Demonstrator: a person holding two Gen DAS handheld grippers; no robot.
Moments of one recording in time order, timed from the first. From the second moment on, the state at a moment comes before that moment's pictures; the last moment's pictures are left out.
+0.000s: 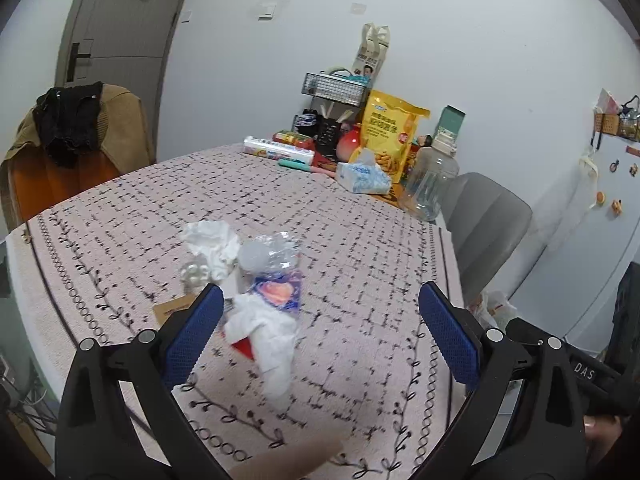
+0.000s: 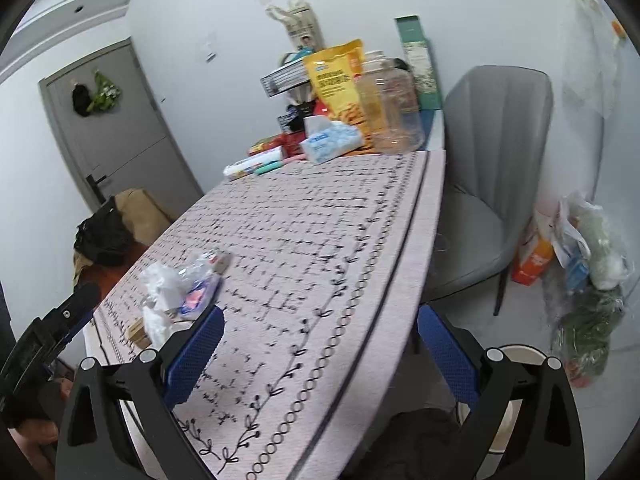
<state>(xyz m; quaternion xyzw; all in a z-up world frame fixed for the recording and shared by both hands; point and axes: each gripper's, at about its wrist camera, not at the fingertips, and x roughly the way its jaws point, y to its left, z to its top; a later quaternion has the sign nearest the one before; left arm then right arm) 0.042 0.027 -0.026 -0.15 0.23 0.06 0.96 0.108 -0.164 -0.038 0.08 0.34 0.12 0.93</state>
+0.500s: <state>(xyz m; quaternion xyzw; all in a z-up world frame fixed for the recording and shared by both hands) 0.007 0.060 -0.048 -0.13 0.27 0.11 0.95 0.100 -0.101 -0.049 0.01 0.34 0.20 0.92</state>
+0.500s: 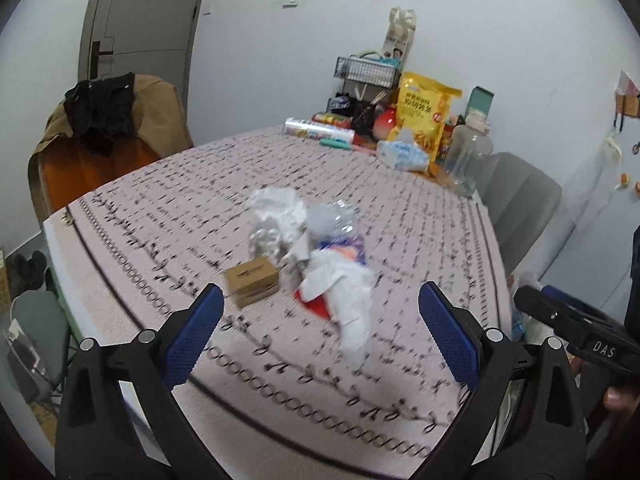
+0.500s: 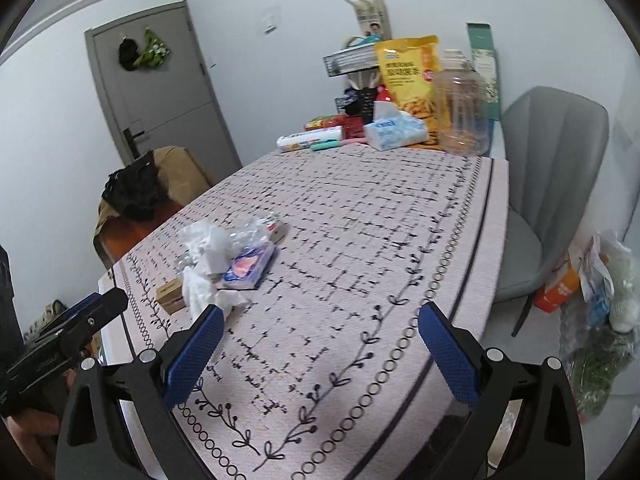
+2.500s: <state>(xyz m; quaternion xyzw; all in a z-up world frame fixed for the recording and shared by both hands) 0.098 0.063 -0.106 -0.14 0.38 0.05 0.91 0.125 -0.085 -0.074 0.04 0.43 0.30 0.85</state>
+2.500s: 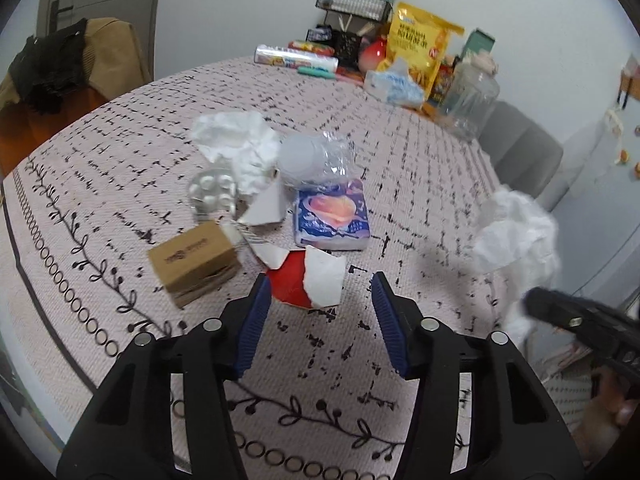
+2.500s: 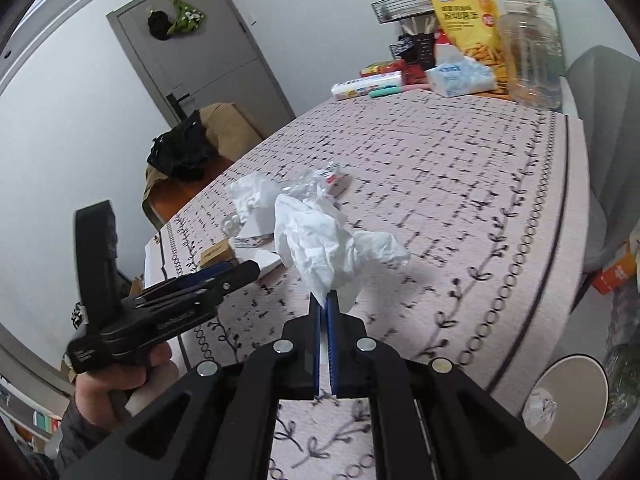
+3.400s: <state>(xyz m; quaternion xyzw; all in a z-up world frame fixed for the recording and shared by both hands) 0.109 -0.023 -0.044 -0.10 0.34 -0.02 0.93 0.118 -0.197 -0.056 0.09 0.40 0.22 0.89</state>
